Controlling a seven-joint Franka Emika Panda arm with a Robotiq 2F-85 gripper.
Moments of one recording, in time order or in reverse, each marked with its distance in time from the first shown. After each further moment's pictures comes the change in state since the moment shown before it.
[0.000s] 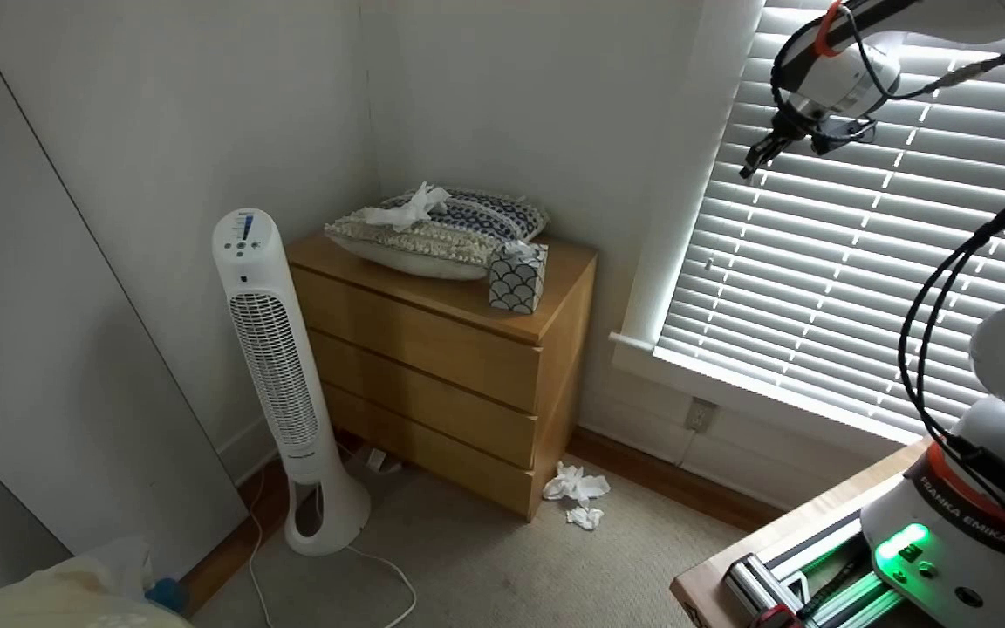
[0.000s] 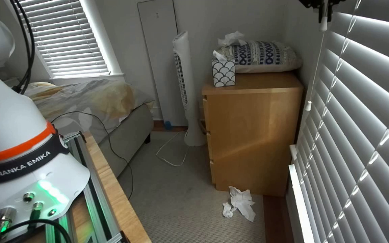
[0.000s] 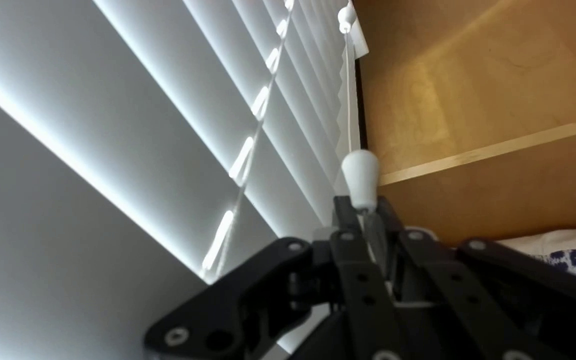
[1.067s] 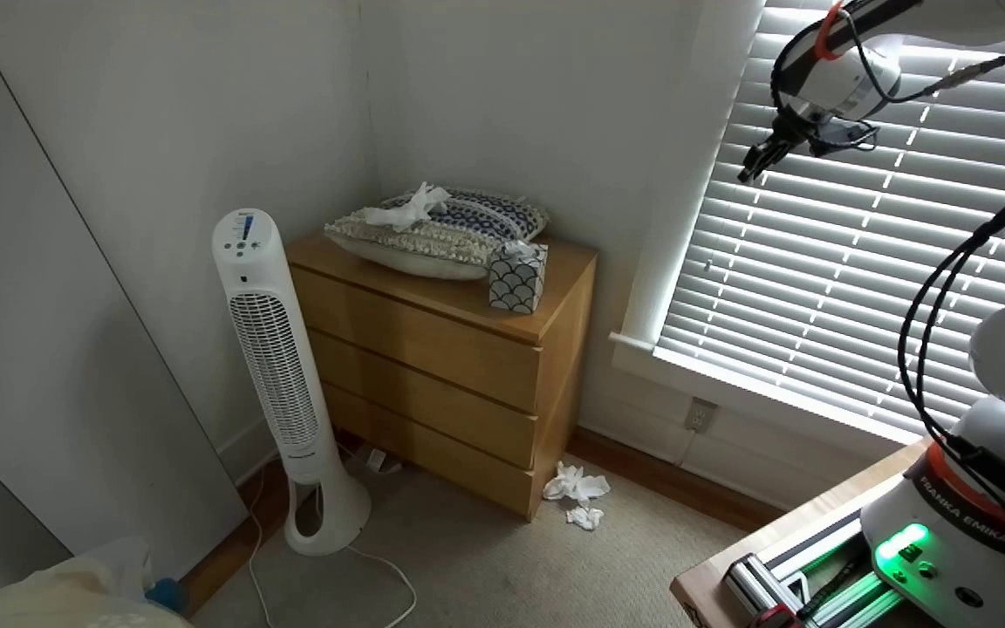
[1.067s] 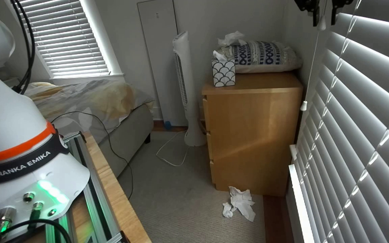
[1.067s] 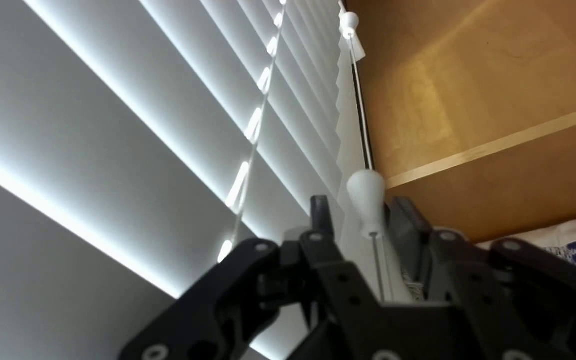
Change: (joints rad) arm -0.003 0.004 -0.002 -0.006 -0.010 -0.005 0.082
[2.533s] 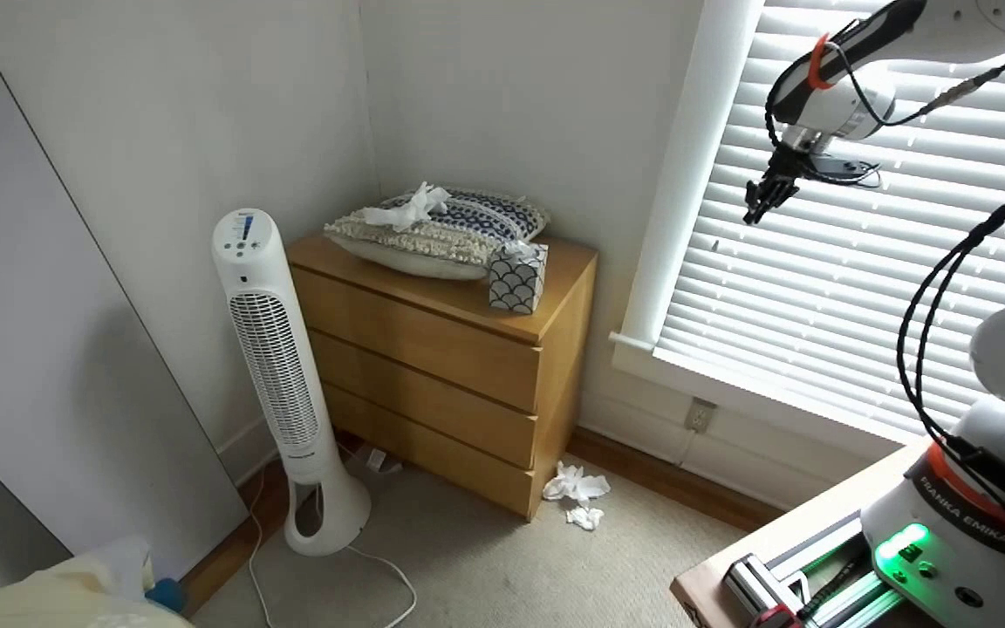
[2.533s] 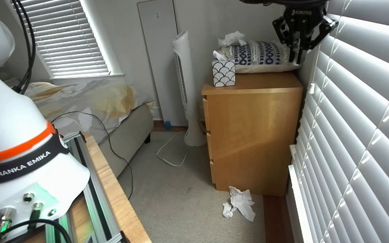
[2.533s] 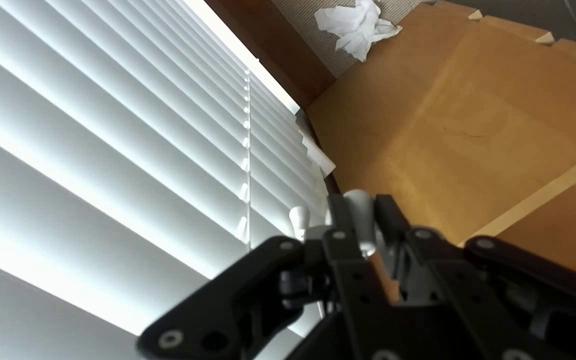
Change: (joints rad) arm 0.005 0.028 -0.016 -0.058 -0.121 -0.165 0.311
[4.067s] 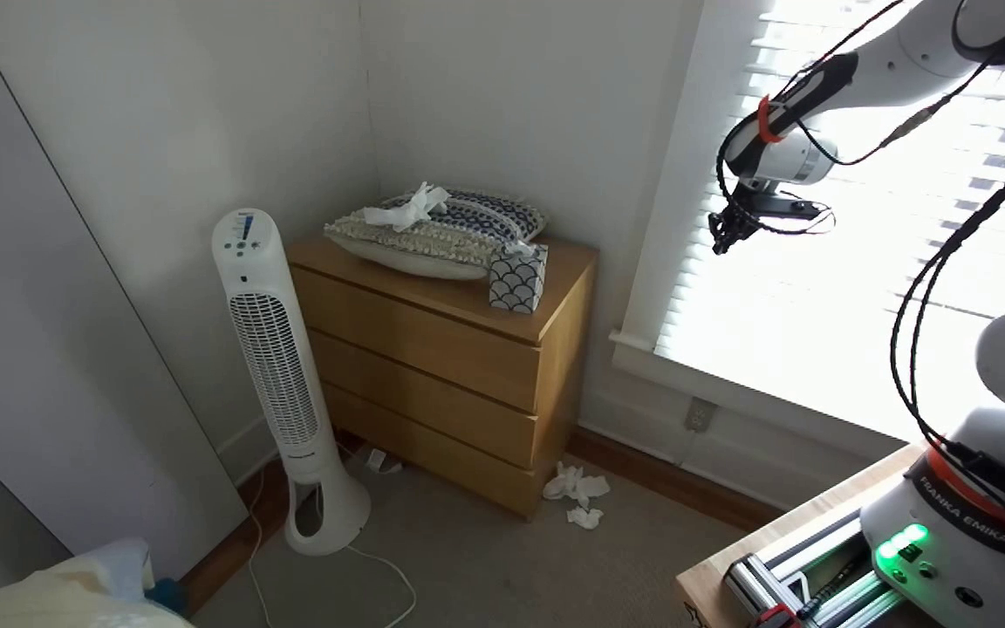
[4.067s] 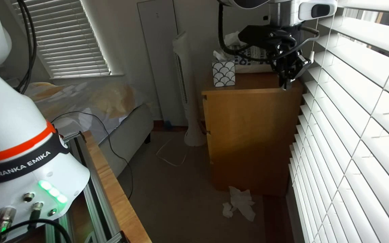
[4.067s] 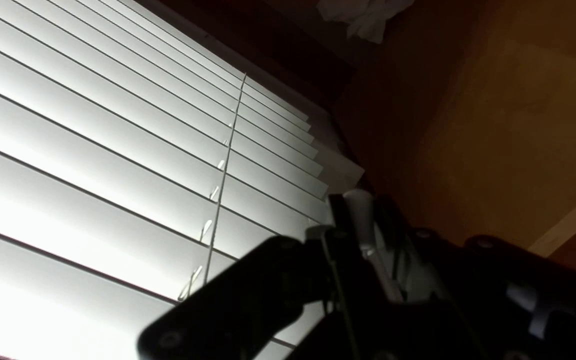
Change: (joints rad) arm 0.056 0.154 0.042 -0.019 -0.064 0.210 0.353
